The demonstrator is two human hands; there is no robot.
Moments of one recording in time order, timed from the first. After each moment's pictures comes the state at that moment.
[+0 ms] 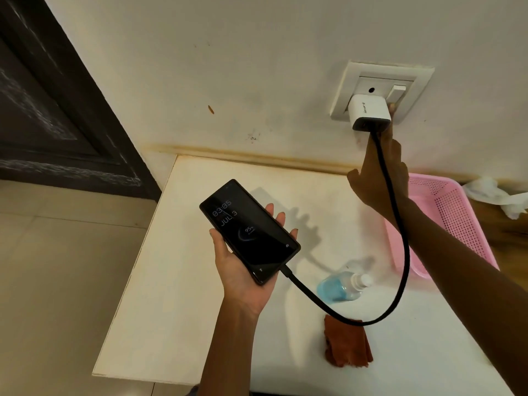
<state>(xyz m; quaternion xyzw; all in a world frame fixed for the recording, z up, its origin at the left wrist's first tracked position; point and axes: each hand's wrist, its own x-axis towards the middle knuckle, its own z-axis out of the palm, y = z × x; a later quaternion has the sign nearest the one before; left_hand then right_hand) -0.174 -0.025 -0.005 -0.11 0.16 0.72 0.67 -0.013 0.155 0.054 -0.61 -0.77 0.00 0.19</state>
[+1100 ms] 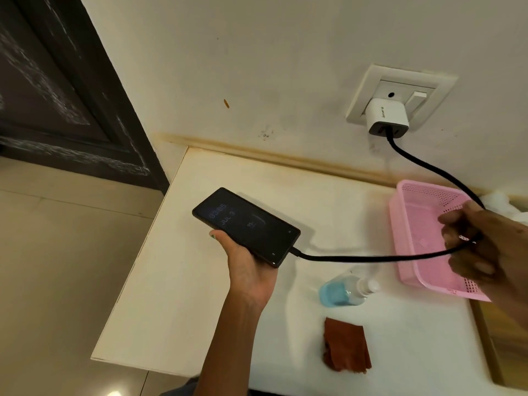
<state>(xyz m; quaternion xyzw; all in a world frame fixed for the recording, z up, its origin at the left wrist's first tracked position) -0.176 -0.015 -0.011 -0.10 0.32 0.73 0.59 0.081 0.058 0.118 -0.53 -0.47 0.62 0.34</state>
